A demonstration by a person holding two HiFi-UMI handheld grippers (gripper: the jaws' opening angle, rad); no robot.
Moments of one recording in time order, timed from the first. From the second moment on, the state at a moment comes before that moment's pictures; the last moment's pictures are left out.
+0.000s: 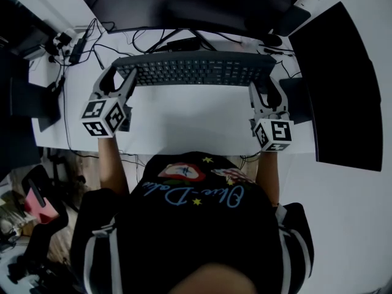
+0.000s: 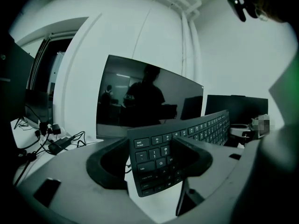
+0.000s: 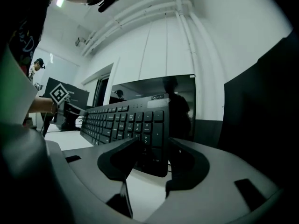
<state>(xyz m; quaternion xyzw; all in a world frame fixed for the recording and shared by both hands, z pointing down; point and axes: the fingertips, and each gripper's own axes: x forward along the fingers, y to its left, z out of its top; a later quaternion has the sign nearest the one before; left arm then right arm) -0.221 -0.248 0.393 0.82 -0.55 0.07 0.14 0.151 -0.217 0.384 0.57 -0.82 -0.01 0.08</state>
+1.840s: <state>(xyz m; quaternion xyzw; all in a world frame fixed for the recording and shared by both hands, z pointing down) -0.225 -0.223 0.252 0.83 -0.56 -0.04 -0.02 0.144 -0.182 0.243 0.59 -0.77 -0.24 -0.01</state>
